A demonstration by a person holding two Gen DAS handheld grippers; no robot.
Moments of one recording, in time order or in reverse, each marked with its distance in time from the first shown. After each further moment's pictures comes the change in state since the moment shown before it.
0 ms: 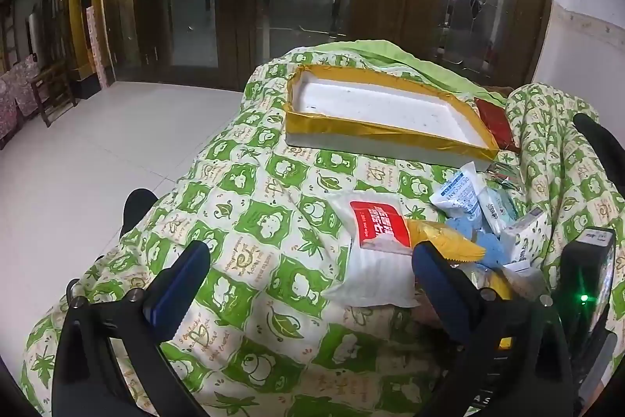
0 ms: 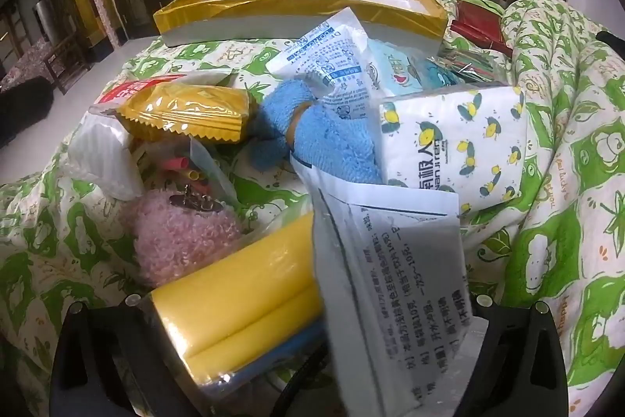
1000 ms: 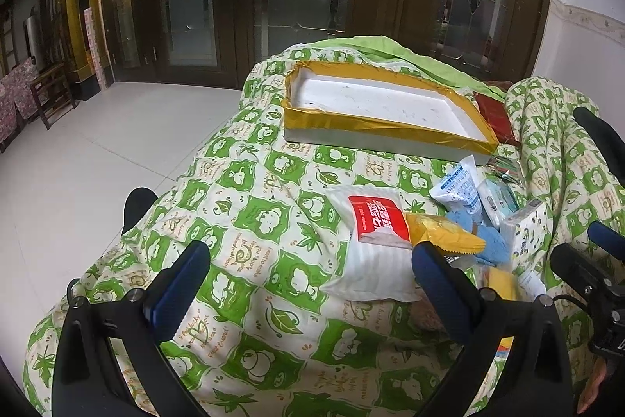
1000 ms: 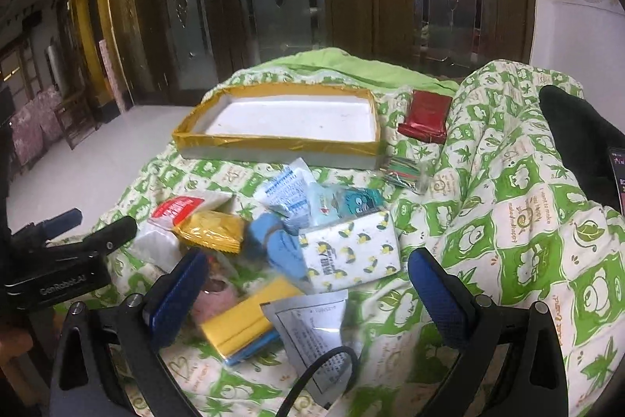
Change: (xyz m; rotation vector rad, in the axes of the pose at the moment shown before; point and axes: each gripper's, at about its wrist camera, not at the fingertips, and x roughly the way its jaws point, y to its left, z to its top) left arm 0.001 -0.002 -0.002 -0.017 0.069 -0.027; right arm -0.132 -0.019 0.005 0.013 -0.280 -0.037
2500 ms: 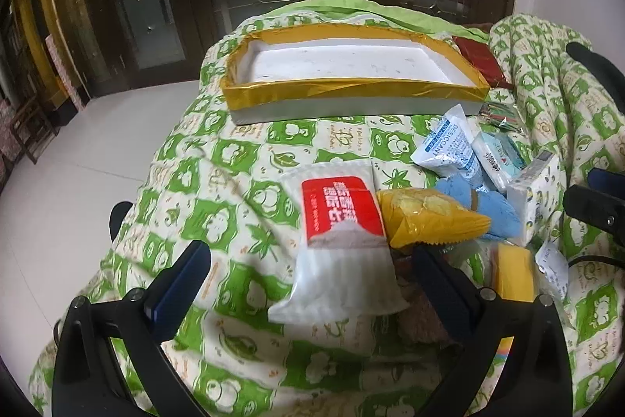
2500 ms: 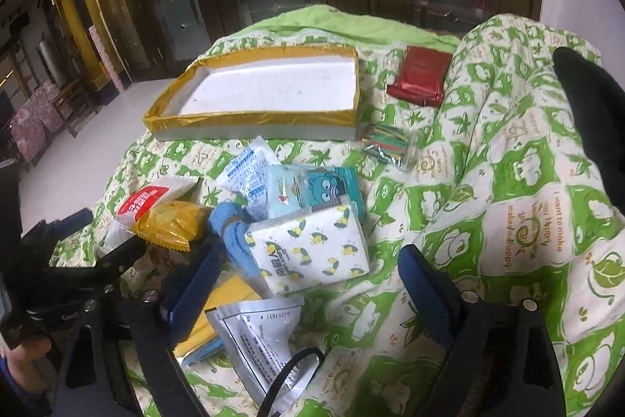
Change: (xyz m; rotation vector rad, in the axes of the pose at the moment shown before) left arm 0.042 -0.038 0.007 0.201 0.059 0.013; right arm 0.034 -0.047 0.013 0.046 0.186 0.054
